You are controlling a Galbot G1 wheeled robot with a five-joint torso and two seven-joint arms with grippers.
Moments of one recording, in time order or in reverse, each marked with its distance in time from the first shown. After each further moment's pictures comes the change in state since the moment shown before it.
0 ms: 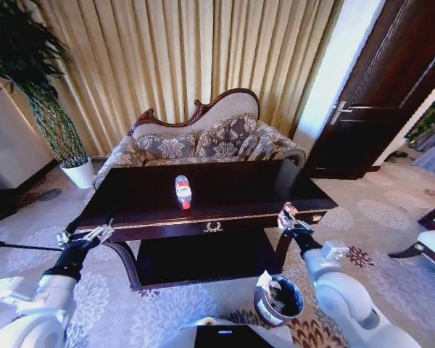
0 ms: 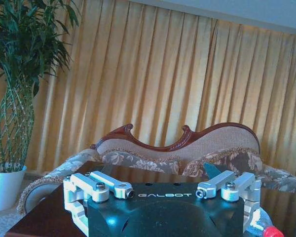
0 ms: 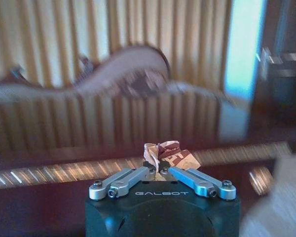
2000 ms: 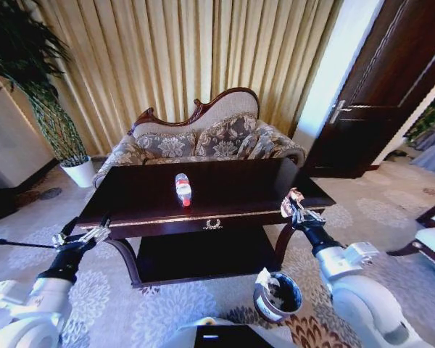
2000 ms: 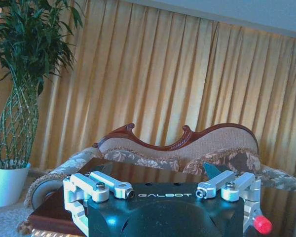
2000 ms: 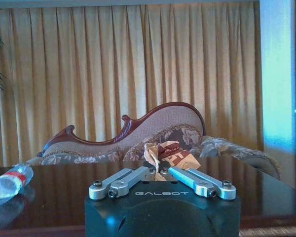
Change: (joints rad) left arm 0.014 -0.014 -0.027 0.000 -0.022 -0.003 0.020; right arm -0.044 0.068 0.114 0.222 -0.030 0.052 -0.169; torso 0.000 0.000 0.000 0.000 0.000
